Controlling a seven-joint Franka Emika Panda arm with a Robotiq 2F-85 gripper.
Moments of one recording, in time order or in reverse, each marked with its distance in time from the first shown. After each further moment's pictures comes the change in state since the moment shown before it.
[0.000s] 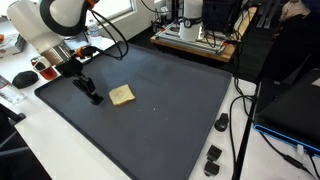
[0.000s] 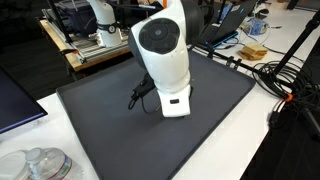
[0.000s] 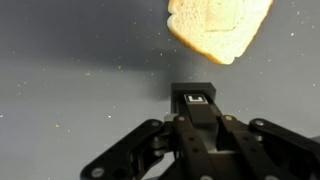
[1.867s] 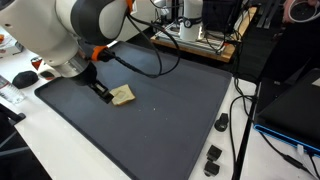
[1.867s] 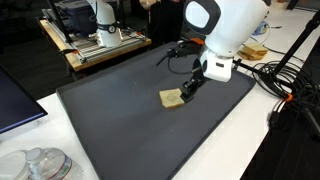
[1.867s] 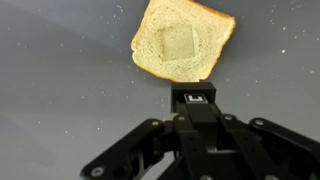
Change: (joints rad) arm 0.346 0.002 -0.225 0.151 -0.258 -0.245 0.459
